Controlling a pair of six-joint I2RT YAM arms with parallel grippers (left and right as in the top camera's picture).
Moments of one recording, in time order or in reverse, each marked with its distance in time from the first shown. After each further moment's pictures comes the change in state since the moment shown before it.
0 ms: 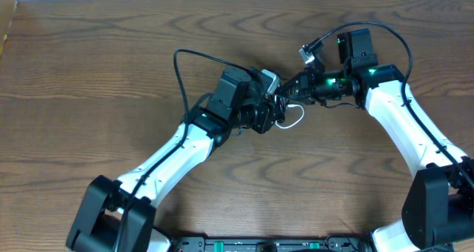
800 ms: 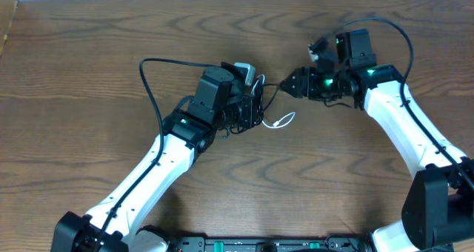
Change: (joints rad) left arm 0.056 -0.178 0.000 -0.187 -0.113 -0.208; right arm 0.014 0.000 -0.002 0.025 0.287 -0.090
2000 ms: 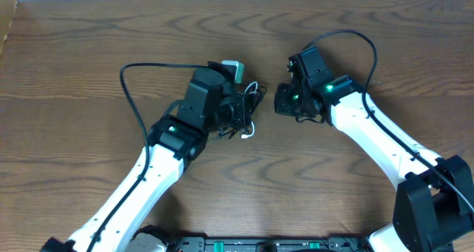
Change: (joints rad) left arm 0.015 -0.098 -0.003 -0.029 -0.070 -0.035; right arm 0.231 0.006 -0.024 -0.046 0.447 0.278
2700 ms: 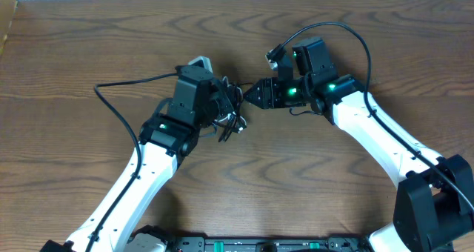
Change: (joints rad) left arm 0.072 -0.010 0.000 -0.035 -0.126 -0.403; right arm -0.019 0.002 -0.005 0.235 -0.446 -0.143
